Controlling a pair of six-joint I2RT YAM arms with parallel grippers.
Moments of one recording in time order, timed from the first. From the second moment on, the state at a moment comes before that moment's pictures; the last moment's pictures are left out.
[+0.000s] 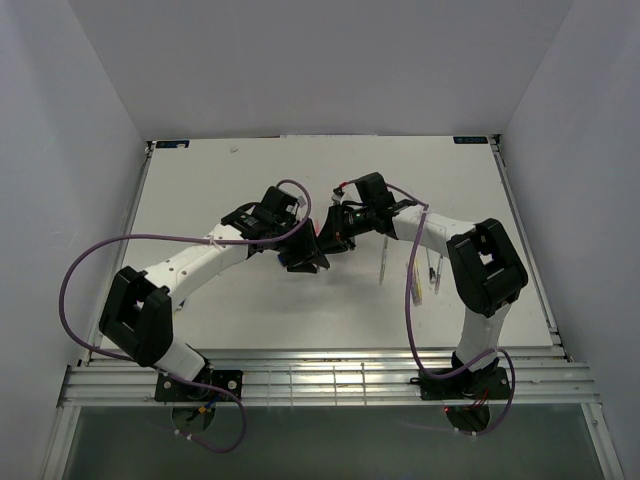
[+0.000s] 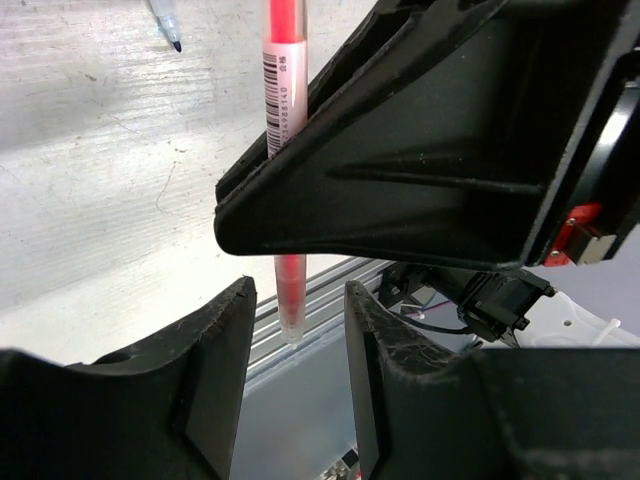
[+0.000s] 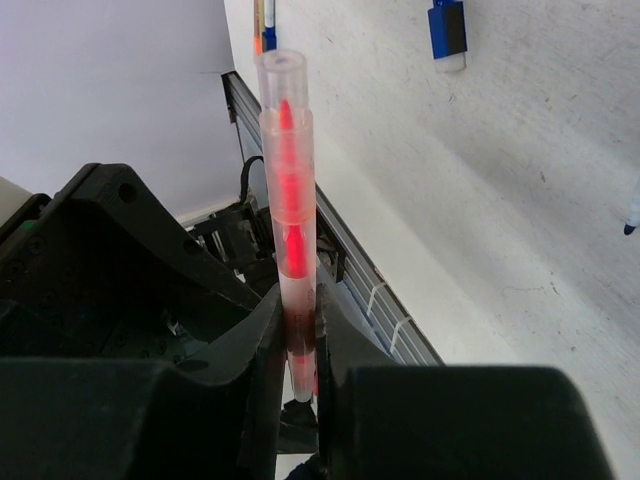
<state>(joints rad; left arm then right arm) -0.63 1.52 1.14 -0.58 0.37 -0.84 0.57 1.85 1.22 -0.15 -0.92 0.86</state>
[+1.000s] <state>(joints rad) -0.62 1.52 1.11 -0.55 0.38 -0.84 0.55 1.85 1.21 -0.14 -0.90 0.88</state>
